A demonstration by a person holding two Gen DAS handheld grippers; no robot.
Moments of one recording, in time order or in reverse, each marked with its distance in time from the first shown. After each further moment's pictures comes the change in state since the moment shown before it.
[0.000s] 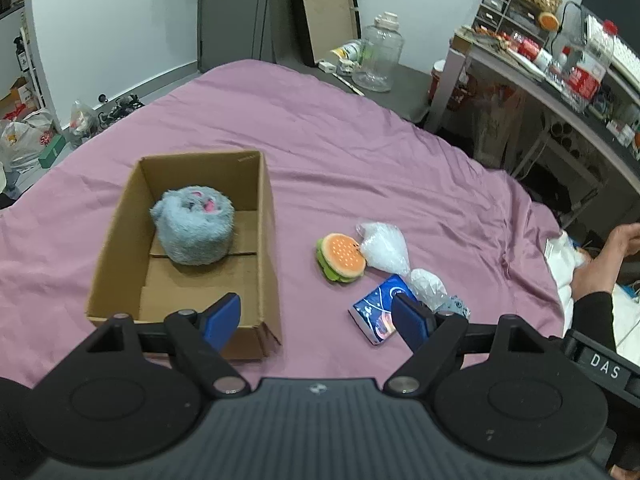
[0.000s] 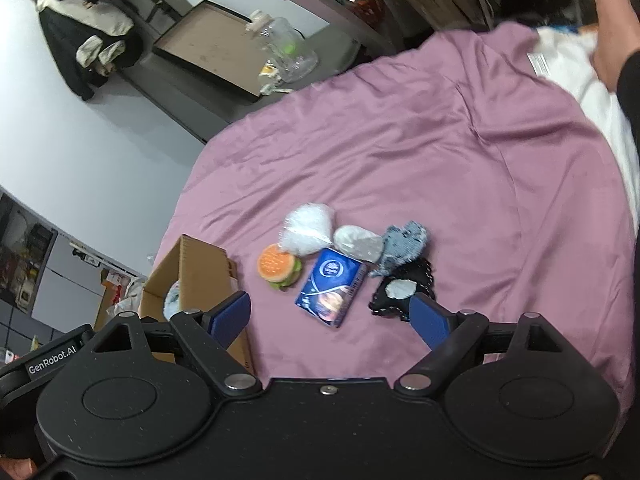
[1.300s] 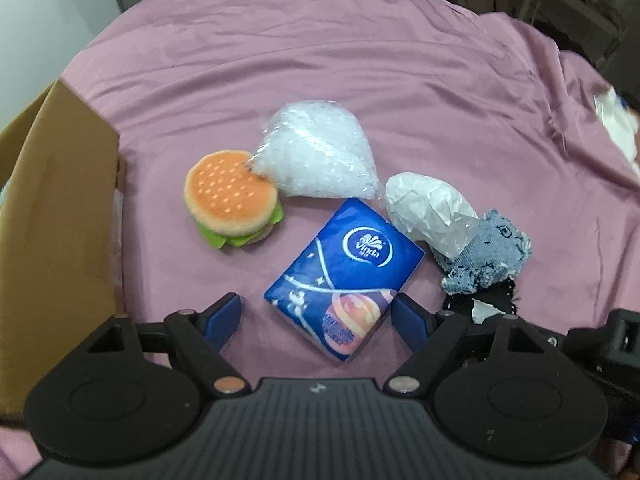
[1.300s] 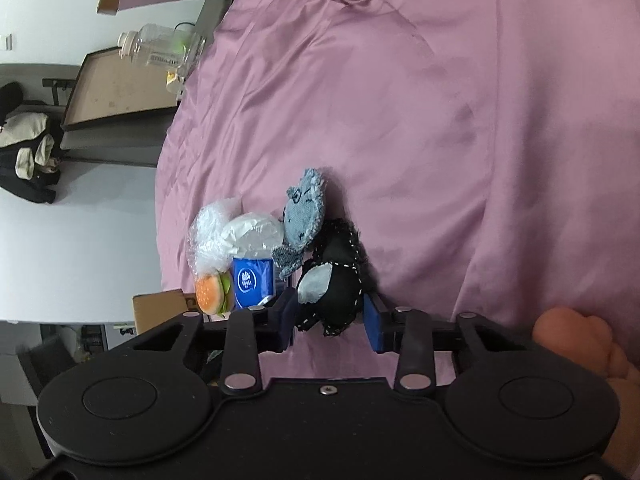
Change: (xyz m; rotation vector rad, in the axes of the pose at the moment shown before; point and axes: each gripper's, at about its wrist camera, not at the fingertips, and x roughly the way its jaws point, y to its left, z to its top) left arm 0.177 -0.086 -0.029 0.305 0.218 0.084; right arm 0.094 -0.110 -0.012 0.477 0.164 0.112
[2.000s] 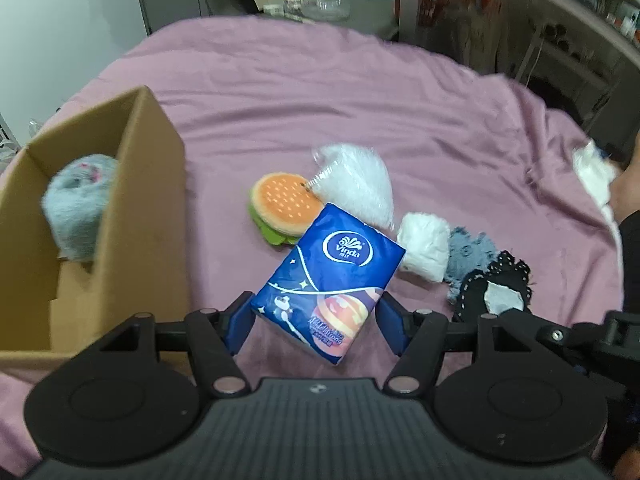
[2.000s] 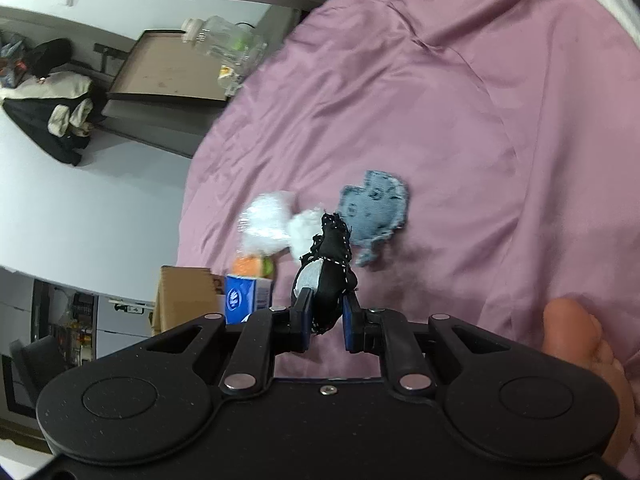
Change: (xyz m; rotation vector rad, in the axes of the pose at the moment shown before) left arm -0.063 0.038 -0.025 -0.119 -0.127 -0.060; right arm -0.039 0.039 -0.021 -0.197 -0.083 0.032
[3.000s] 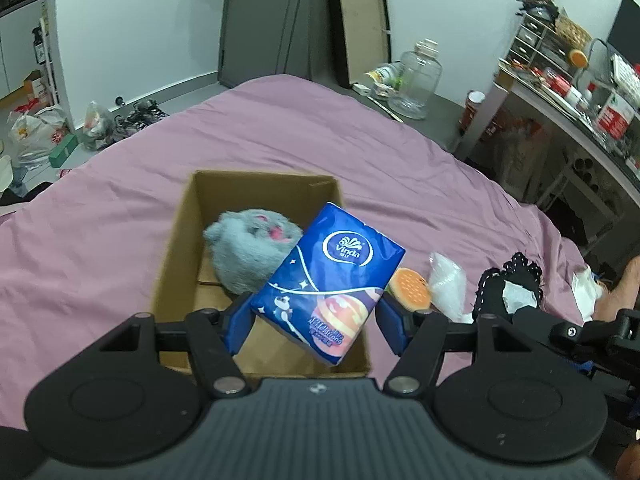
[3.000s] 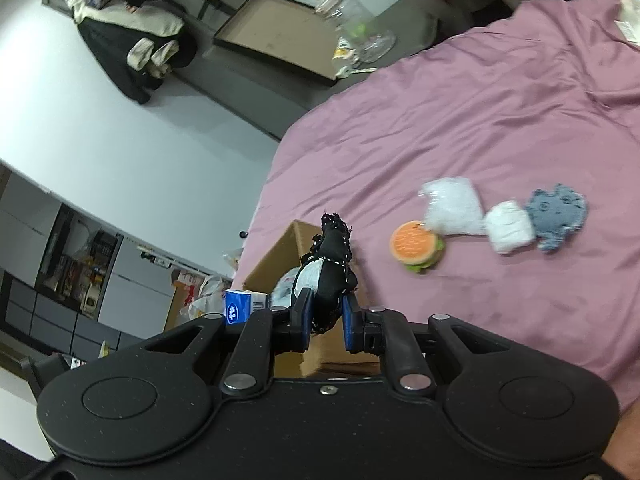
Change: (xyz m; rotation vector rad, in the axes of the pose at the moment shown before) left arm -0.094 0.141 0.007 -0.254 -0.166 -0.019; right arm -0.002 0.155 -0.047 -0.245 -0.003 0.072
